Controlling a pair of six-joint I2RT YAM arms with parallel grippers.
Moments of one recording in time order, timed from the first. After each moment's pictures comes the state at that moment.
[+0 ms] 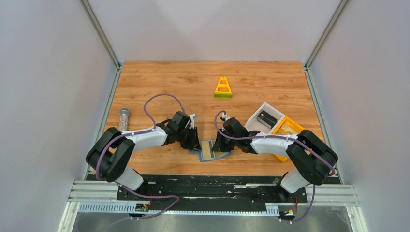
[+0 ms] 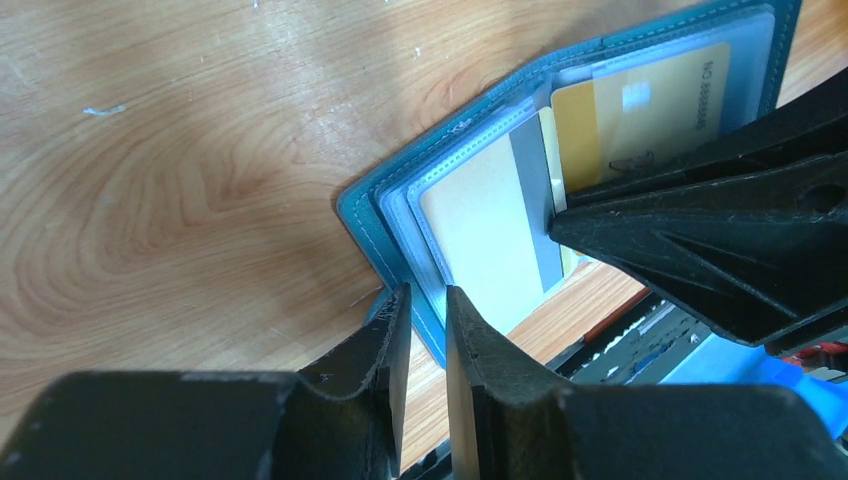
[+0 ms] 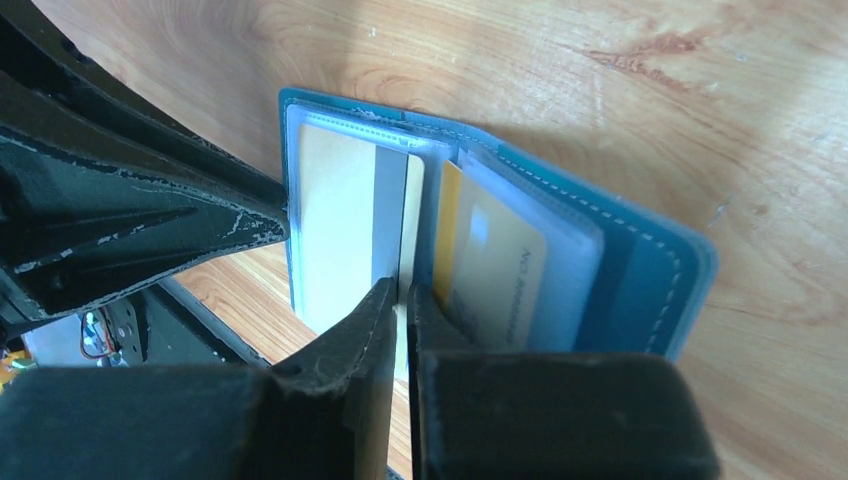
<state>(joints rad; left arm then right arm) -0.65 1.51 0.68 -0.14 0.37 -0.61 0.81 1.54 0.66 0.05 -0.19 0.75</state>
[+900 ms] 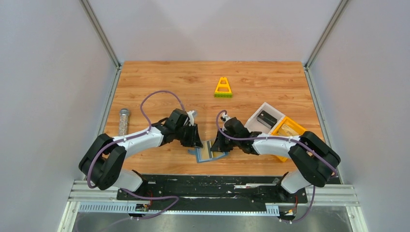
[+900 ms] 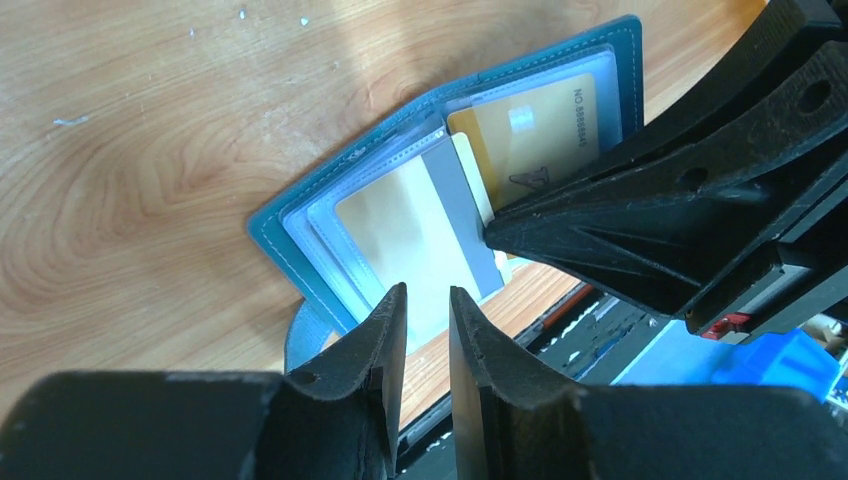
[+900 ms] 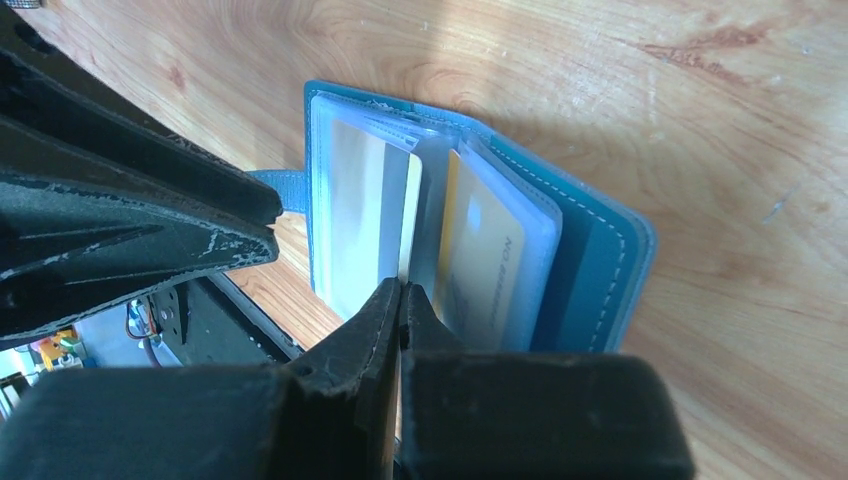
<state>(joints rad) -0.65 1.42 0.69 -0.18 0.39 -0.62 0.81 1.52 0.63 0.10 -0.25 0.78</state>
